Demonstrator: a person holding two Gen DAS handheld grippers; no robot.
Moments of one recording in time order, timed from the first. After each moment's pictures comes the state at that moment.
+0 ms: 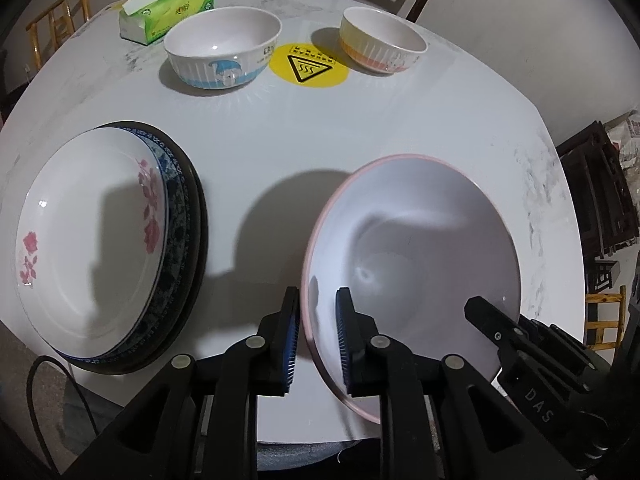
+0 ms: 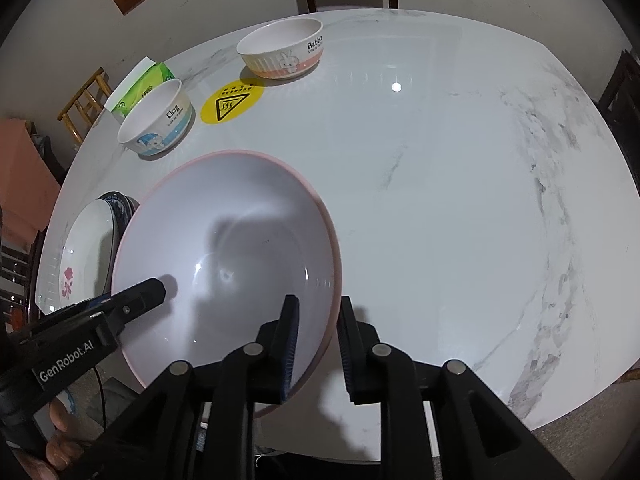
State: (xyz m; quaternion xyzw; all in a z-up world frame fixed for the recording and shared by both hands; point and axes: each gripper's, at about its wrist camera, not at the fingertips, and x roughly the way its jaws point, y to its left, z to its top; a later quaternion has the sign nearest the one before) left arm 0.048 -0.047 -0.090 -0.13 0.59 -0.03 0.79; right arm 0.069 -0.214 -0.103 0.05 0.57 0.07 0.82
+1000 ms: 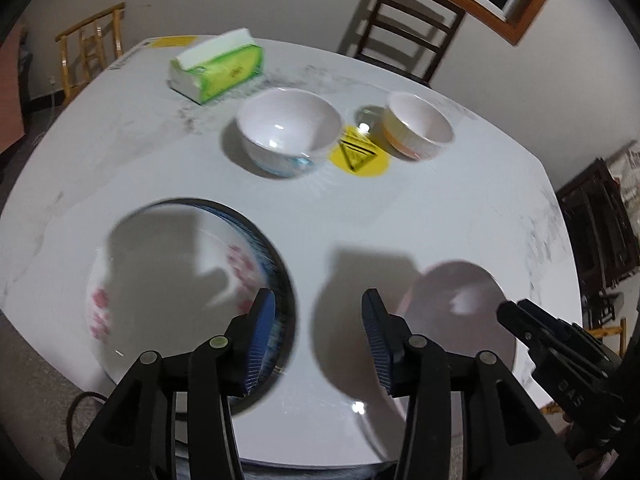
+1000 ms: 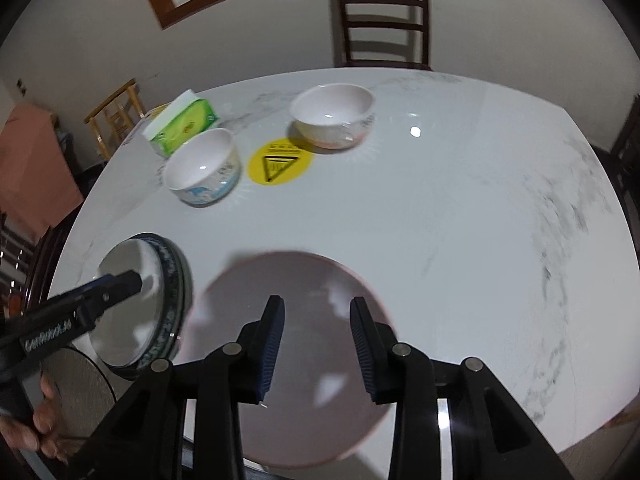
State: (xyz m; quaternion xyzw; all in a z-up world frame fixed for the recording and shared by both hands) left arm 0.058 0.025 -0.041 -0.14 0.52 0.00 0.84; right arm 0.094 -0.173 -0.049 0.01 0.51 0.11 0.86
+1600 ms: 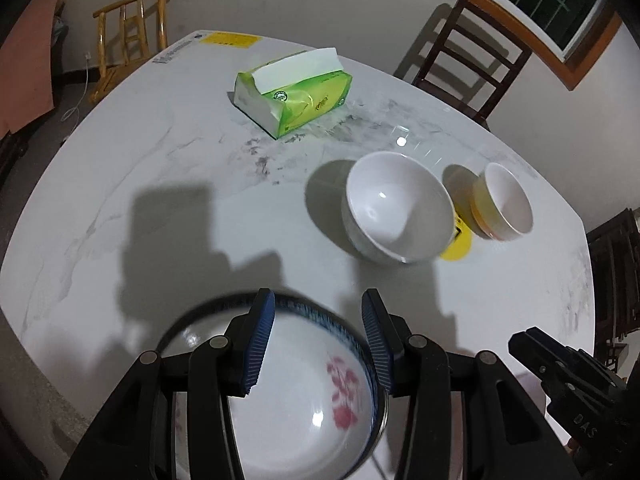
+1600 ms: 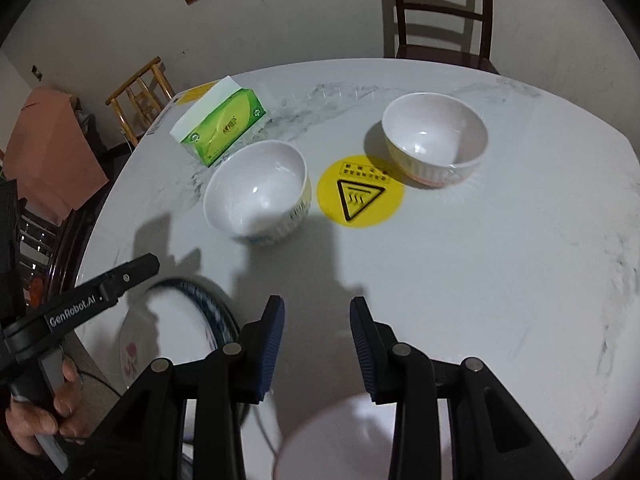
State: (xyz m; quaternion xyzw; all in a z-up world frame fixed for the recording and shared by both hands) left arm 0.135 0.119 -0.048 -0.17 0.53 0.06 0.83; right arm 0.187 -0.085 -0.057 0.02 0.55 0.16 0.82
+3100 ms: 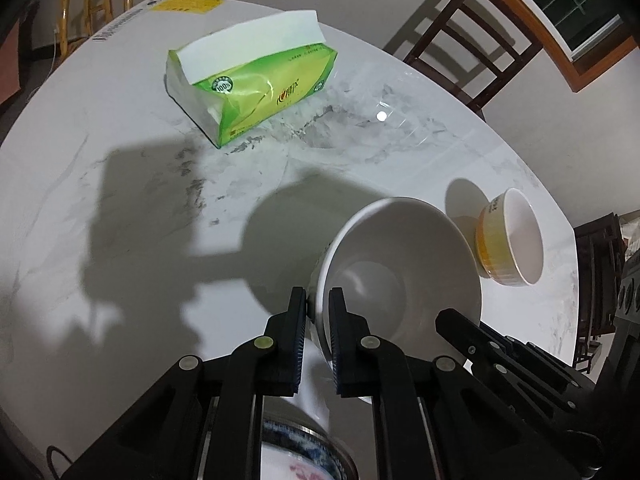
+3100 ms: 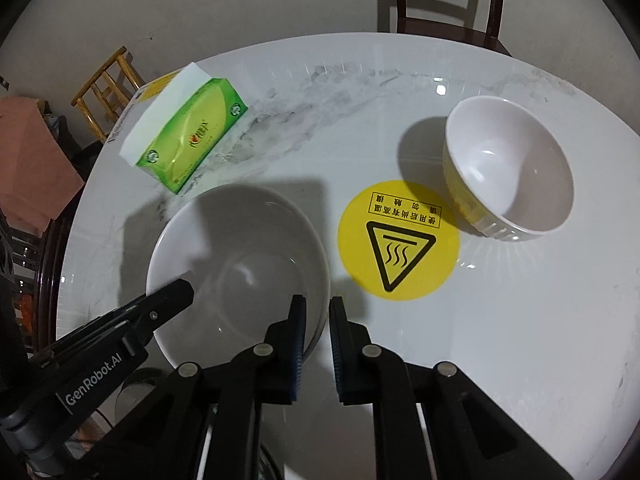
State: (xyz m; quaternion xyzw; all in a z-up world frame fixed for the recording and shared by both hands) left arm 0.222 0.126 -0.088 -0.21 0.57 0.02 0.80; right arm 0.271 -0.025 -0.091 0.02 0.59 0.13 0.80
